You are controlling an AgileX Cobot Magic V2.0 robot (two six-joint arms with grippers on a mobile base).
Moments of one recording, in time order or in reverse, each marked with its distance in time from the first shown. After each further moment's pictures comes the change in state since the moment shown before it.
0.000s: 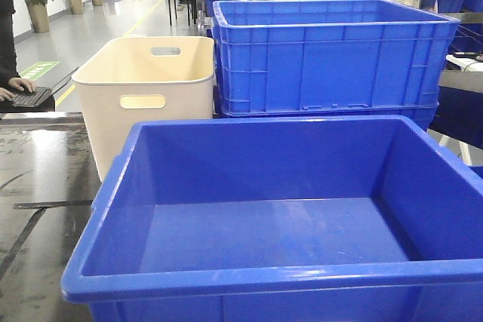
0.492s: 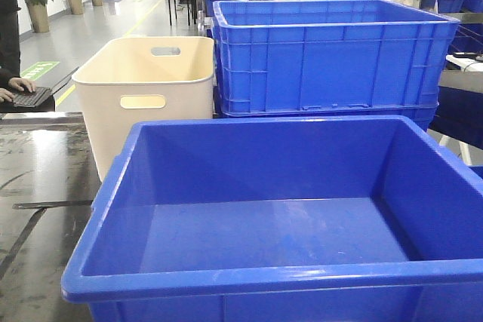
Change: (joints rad) left arm 0.000 0.013 -0.001 0.002 -0.009 0.000; right arm 0.000 0.000 -0.001 0.000 -0.014 0.005
